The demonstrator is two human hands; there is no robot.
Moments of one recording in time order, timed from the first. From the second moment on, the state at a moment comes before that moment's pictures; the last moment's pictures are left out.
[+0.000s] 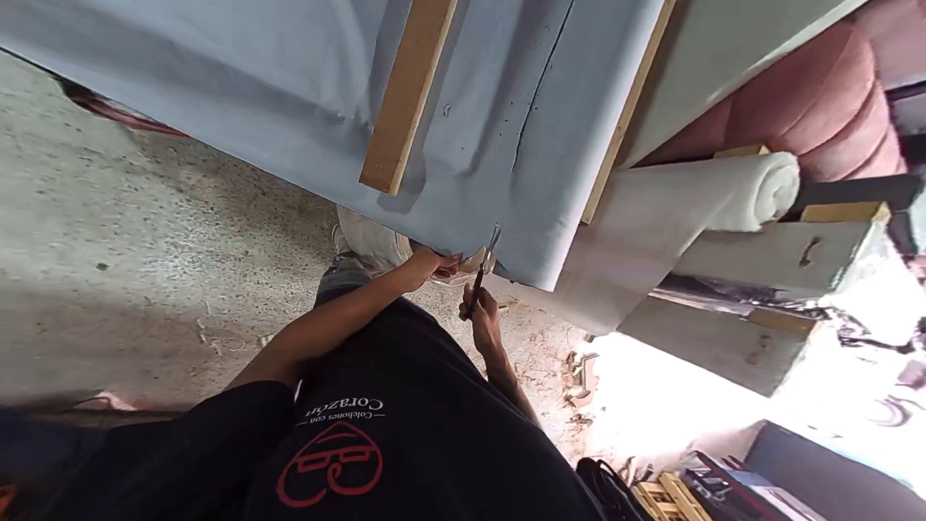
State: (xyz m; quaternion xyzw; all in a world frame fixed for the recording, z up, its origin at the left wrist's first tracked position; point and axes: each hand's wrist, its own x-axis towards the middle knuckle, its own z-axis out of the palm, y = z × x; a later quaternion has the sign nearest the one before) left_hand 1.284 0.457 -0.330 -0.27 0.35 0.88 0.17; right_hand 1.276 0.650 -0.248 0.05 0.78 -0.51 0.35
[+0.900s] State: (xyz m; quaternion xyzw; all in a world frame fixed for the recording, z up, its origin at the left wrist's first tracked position) left_hand 1.274 0.435 -0.334 -0.21 0.35 0.87 0.26; right_hand 1.206 0.593 -0.240 0.12 0.79 -0.52 0.30
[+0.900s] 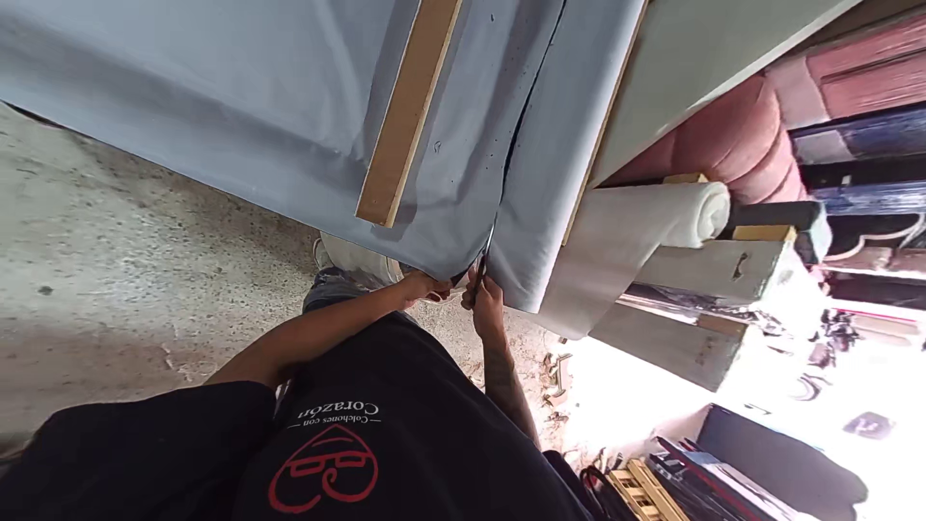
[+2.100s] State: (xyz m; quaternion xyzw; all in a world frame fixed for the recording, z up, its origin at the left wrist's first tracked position) left_hand 1.278 0.453 -0.319 -0.30 0.42 0.83 0.20; right_hand 1.129 0.574 -0.246 0.02 0.78 -0.55 0.29
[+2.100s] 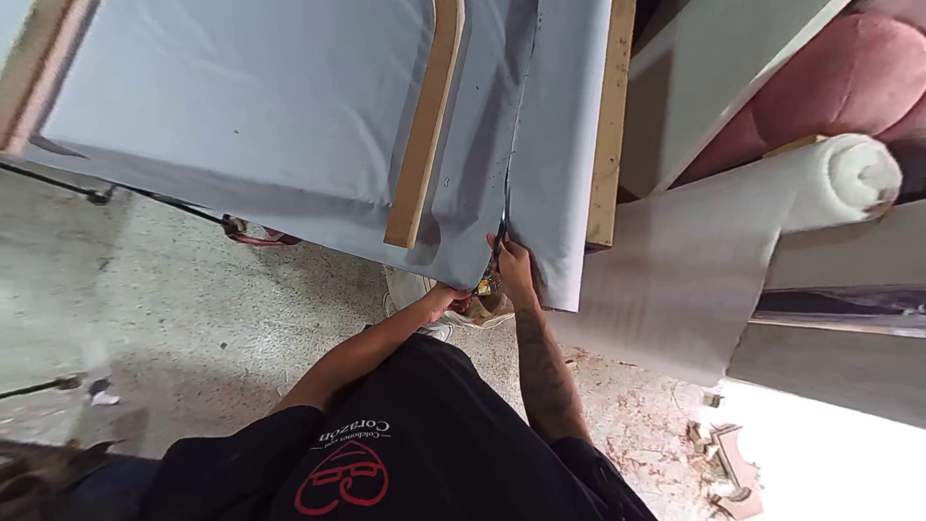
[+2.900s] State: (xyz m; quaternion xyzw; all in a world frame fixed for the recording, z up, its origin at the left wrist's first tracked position) left_hand 1.429 0.070 -0.424 -0.52 0.21 0.81 -0.17; right_hand 1.245 0.466 -0.229 -0.07 0.87 -0.46 0.15
